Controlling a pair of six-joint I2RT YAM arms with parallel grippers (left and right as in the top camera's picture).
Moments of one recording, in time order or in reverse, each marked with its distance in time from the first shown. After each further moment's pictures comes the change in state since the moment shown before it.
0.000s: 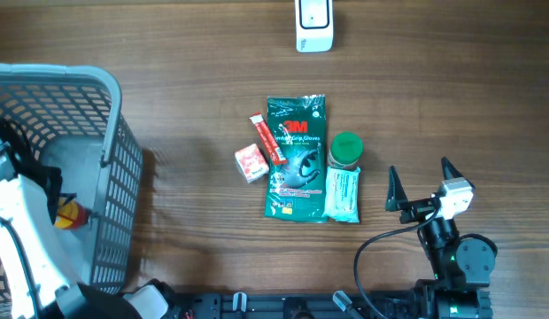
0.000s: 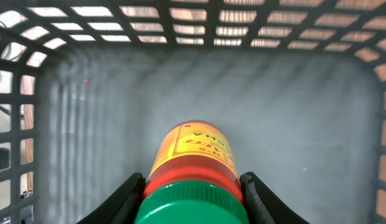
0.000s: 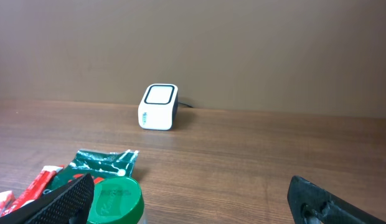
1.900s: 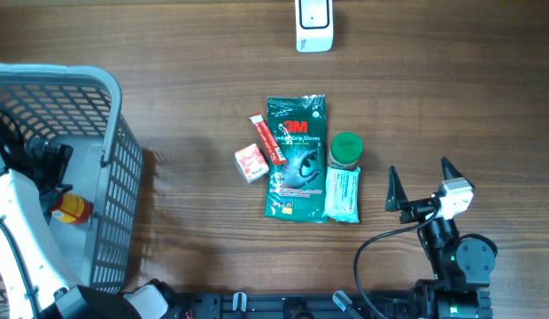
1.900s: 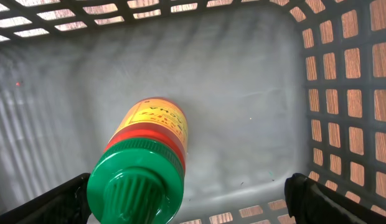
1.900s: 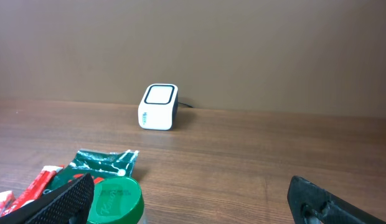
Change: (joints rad) left arm -0.005 0.011 0.096 -0.034 0.214 0.172; right arm 0.000 0.000 0.000 0.000 0.000 0.000
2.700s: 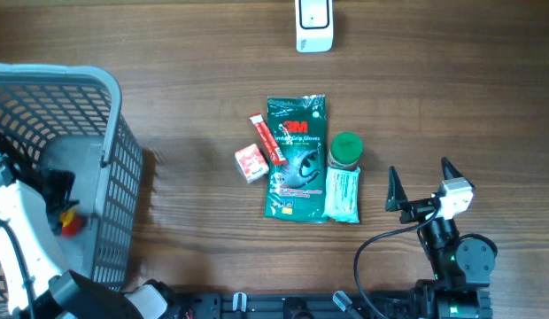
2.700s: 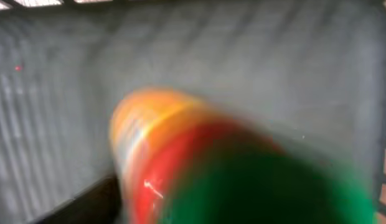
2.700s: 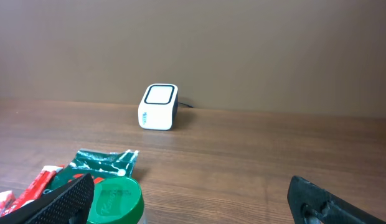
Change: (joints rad) left arm 0.079 0.009 -0.184 0.131 -0.011 -0.010; right arm 0.000 0.000 0.000 0.000 0.000 0.000
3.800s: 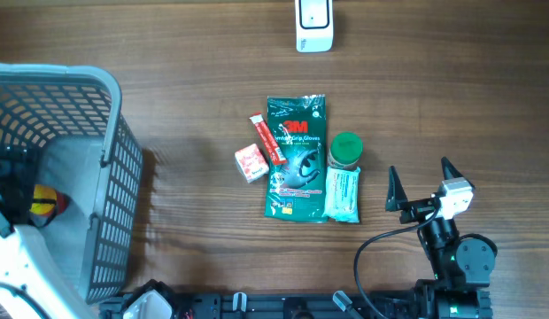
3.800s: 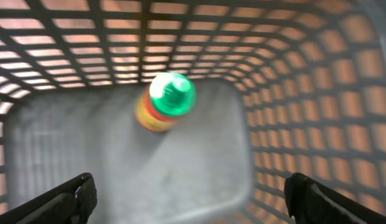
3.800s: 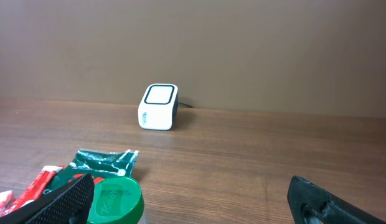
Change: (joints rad) left arm 0.005 -0.247 0.227 -0.112 -0.019 0.009; right arm 0.000 0.000 0.000 0.000 0.000 0.000
